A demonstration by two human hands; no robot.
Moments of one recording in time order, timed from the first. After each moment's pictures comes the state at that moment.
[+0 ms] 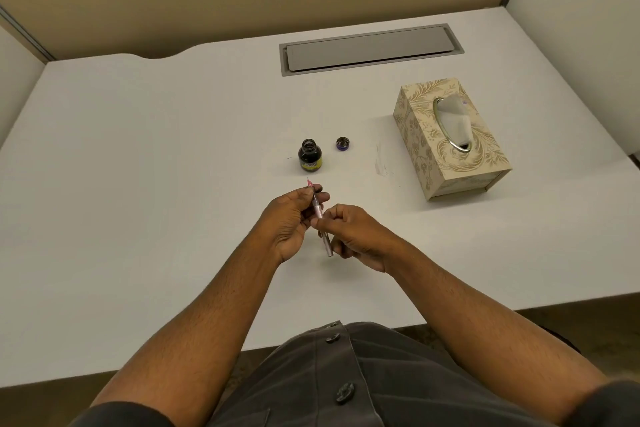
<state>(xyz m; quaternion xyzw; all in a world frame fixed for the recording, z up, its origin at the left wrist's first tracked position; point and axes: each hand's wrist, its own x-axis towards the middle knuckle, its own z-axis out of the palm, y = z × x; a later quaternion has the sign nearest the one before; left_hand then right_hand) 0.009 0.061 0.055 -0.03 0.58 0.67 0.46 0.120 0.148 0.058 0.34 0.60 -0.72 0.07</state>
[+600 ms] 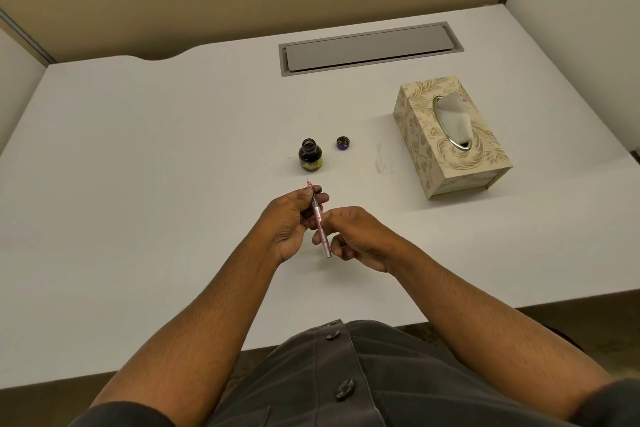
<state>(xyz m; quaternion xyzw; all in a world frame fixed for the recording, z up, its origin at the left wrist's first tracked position) 0.008 0.059 0.053 -0.03 0.59 0.66 0.46 0.123 0.147 0.061 0.32 0.59 -0.74 0.08</state>
